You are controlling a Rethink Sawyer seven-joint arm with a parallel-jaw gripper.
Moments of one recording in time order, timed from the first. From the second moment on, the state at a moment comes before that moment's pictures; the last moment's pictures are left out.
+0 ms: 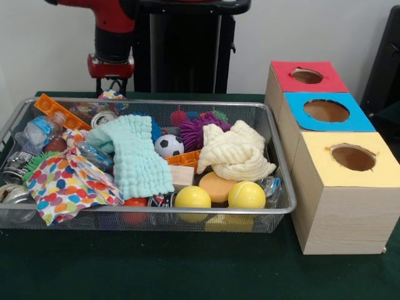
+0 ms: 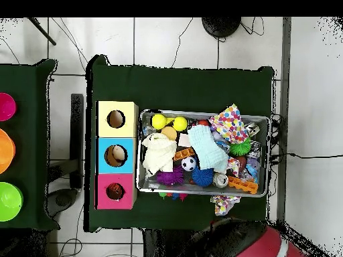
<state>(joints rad) -0.57 -0.32 -0.27 1.91 -0.86 -0.17 1.63</state>
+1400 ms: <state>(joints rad) -0.64 -0.42 -0.05 1.90 -0.76 0.19 1.63</state>
